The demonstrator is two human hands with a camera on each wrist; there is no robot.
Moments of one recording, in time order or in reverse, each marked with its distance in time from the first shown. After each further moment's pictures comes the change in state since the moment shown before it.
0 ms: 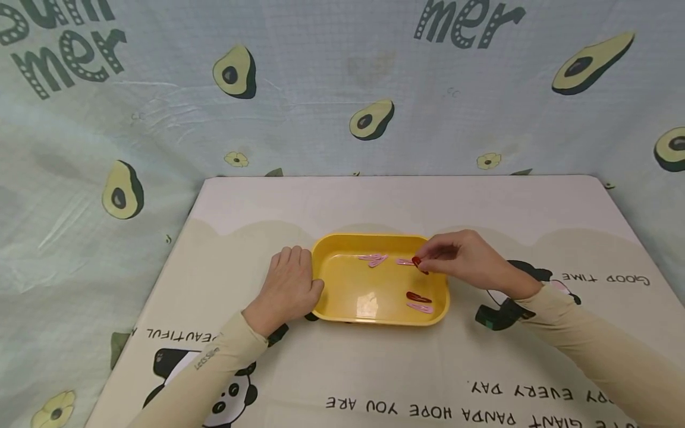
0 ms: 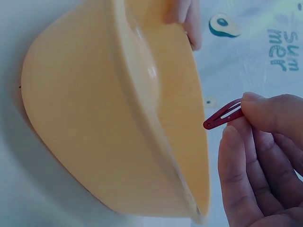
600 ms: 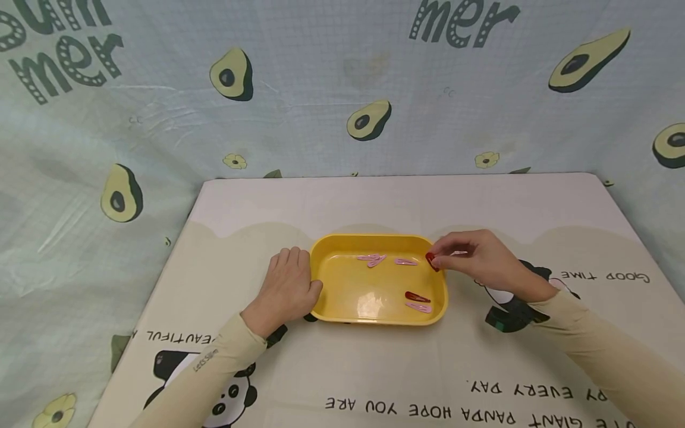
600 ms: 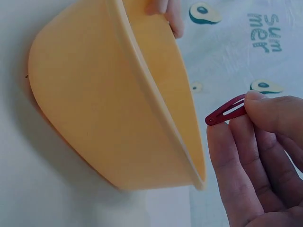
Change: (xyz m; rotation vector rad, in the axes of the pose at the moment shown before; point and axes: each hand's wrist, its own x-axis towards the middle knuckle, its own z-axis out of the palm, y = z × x) left_hand 0.000 0.000 0.000 -0.006 -0.002 0.002; right_hand -0.016 0.013 -0.012 -0.008 0.100 0.045
